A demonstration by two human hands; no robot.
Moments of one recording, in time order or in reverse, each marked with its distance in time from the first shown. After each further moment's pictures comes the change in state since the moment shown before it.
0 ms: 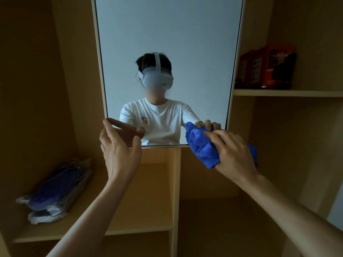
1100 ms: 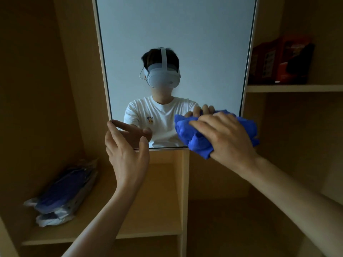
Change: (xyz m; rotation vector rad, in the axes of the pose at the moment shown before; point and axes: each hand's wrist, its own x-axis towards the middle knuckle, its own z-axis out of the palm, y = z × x) left_hand -0.001 -0.003 0.009 -0.043 0.046 0.021; right_hand 0.061 -0.025 -0.007 0.037 0.023 -0.180
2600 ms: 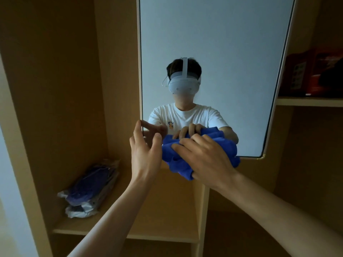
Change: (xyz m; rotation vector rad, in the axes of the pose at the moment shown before) left_hand 0.023 0.001 -0.031 -0.260 -0.094 -0.099; right_hand 0.044 -0.089 0.020 0.004 -0.257 -0.149
